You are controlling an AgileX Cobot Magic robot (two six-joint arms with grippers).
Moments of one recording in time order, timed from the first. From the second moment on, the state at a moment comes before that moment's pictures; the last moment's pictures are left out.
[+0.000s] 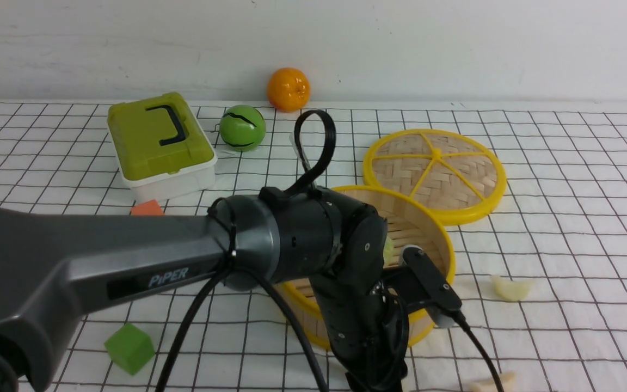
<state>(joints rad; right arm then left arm) 0.49 0.53 -0.87 0.06 1.21 -0.14 -0.82 2.00 -1.42 -0.20 0.82 0.52</state>
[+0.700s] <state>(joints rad) 0.49 0.53 -0.87 0.06 1.21 -0.14 -0.81 1.76 -1.46 -0.12 0.87 0.09</state>
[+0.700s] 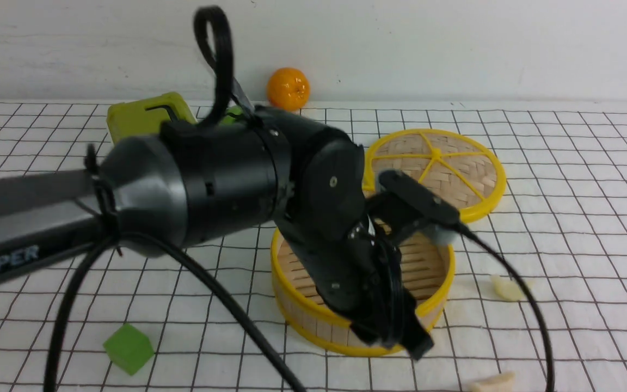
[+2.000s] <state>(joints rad) 0.49 0.73 -0.89 0.16 1.25 -0.24 -0.54 1.85 -1.55 -0.06 0.77 -0.27</state>
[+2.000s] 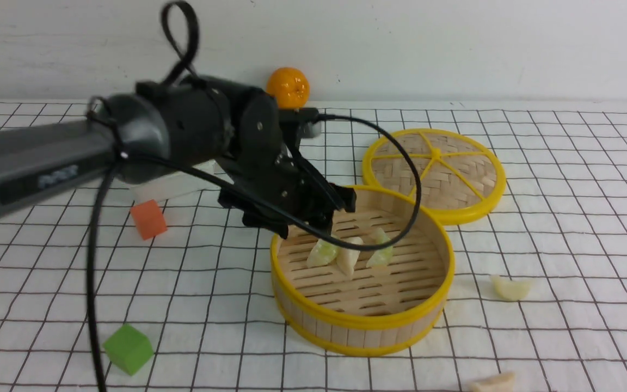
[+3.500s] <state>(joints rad) 0.49 1.73 -0.96 0.09 0.79 -0.99 -0.54 0.76 -0.63 -0.17 0.73 -0.20</state>
